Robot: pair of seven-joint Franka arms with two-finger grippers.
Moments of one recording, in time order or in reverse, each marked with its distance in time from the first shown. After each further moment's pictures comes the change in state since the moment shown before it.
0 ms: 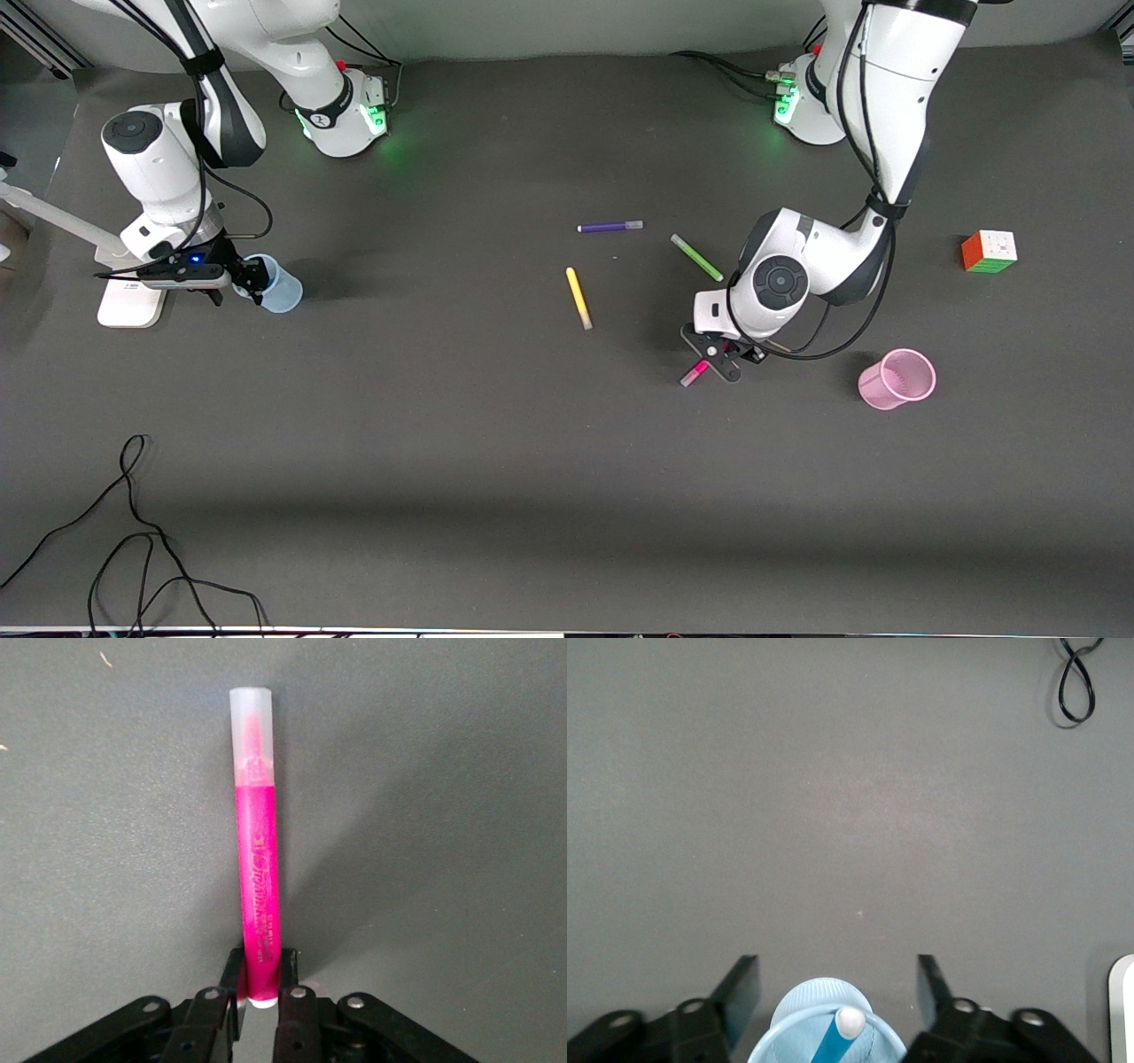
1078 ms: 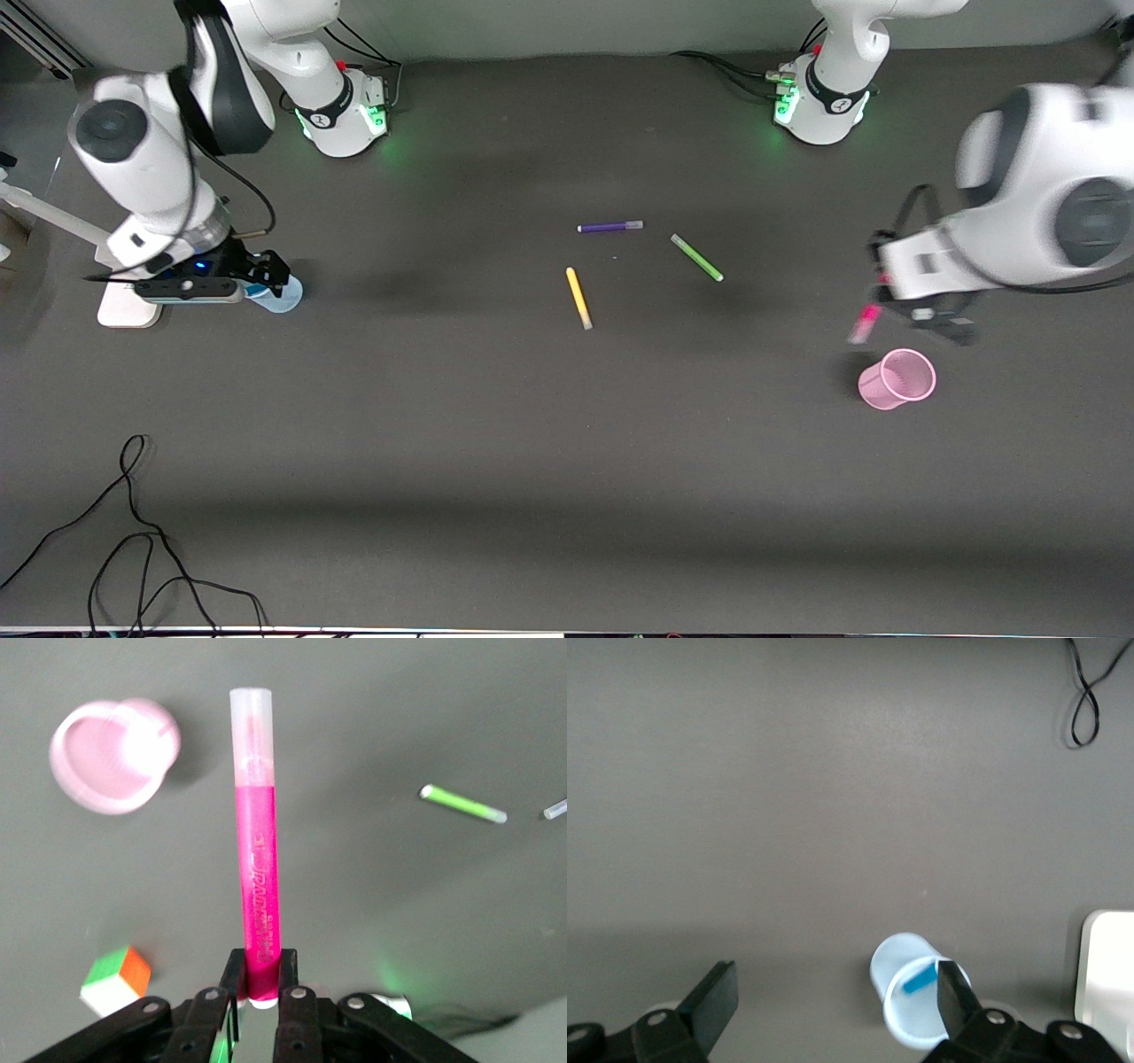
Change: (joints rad) left arm 0.348 -0.393 0.022 0.318 -0.005 -0.985 -0.032; right arm 0.014 -0.048 0.343 0.494 0.371 -0.816 0.002
